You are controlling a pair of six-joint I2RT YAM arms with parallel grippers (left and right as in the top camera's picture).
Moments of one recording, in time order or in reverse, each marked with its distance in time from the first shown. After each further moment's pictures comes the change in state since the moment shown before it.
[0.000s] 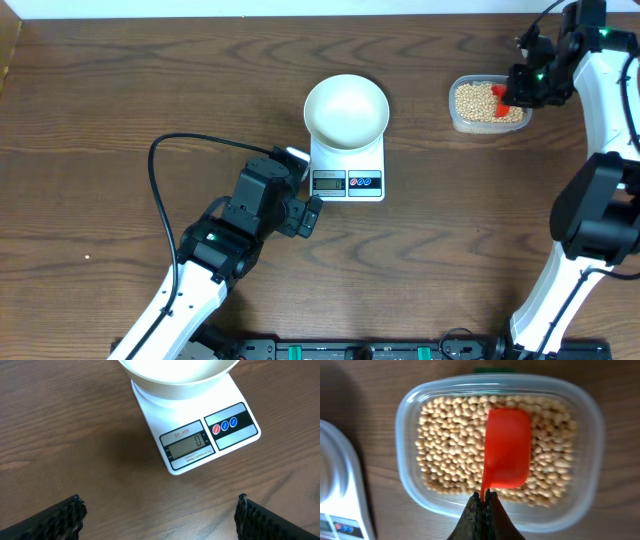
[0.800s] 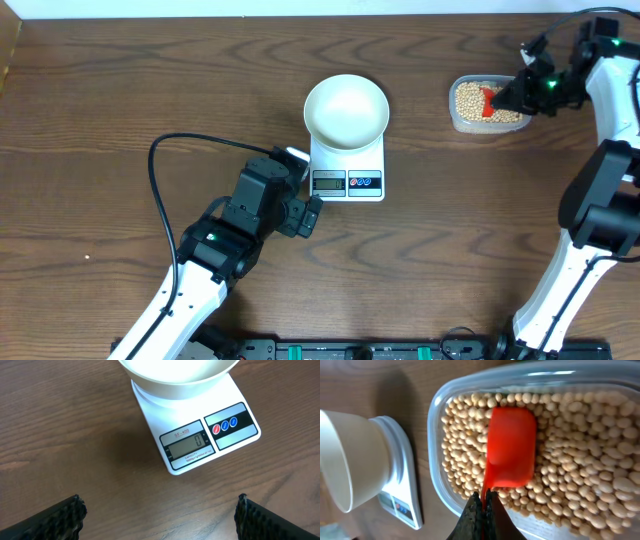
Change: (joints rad) left arm 0.000 0.000 0.000 0.000 0.000 0.000; right arm -0.097 0.096 0.002 -0.020 -0.364 -0.048
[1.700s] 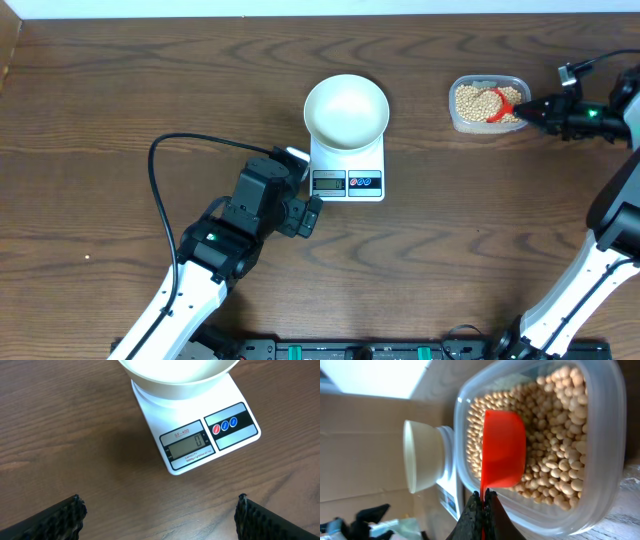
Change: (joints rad) left arm 0.000 0.000 0.000 0.000 0.000 0.000; right arm -0.201 0.022 -0.163 0.051 -0.430 -0.103
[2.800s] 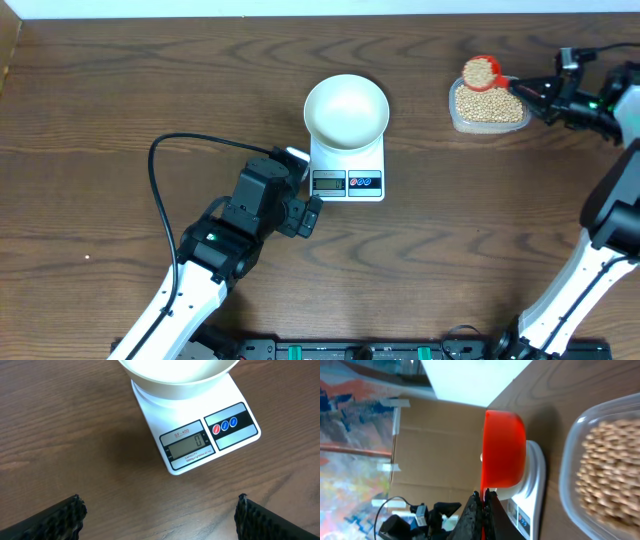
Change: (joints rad) left arm 0.000 0.000 0.000 0.000 0.000 0.000; right arm 0.049 0.000 0.000 -0.003 -0.400 0.026
